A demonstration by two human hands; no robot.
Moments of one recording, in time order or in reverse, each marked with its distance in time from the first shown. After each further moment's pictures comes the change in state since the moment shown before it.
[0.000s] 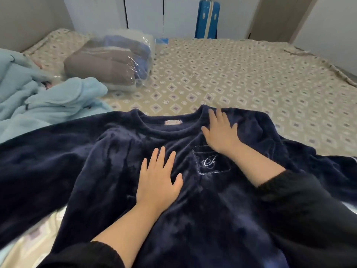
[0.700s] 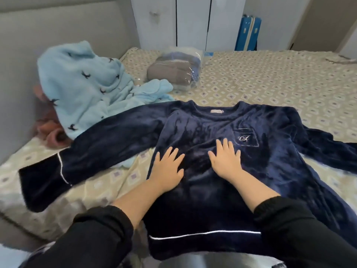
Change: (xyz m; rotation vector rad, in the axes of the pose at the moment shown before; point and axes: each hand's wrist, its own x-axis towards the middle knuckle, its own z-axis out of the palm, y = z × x) left_hand -0.160 -0.084 -0.076 0.124 -0.173 -0.053; right_hand -0.219 -0.117 0.026 0.017 -0.102 -0.077
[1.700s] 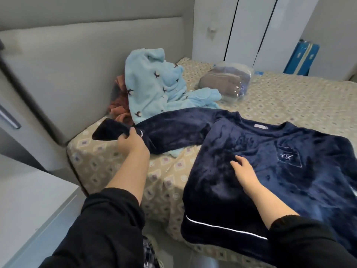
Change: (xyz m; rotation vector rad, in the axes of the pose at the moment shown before) left_hand -0.100 -0.133 -0.105 -1.568 1.157 -1.262; right_hand -0.040 -0.060 0.012 0.885 -0.085 0.076
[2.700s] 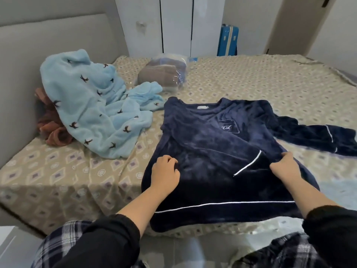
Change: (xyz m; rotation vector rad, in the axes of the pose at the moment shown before) left_hand -0.139 -0.152 0.019 1.211 -1.043 1.146; right_hand -0.077 0.096 -0.211 -0.292 0.531 0.362
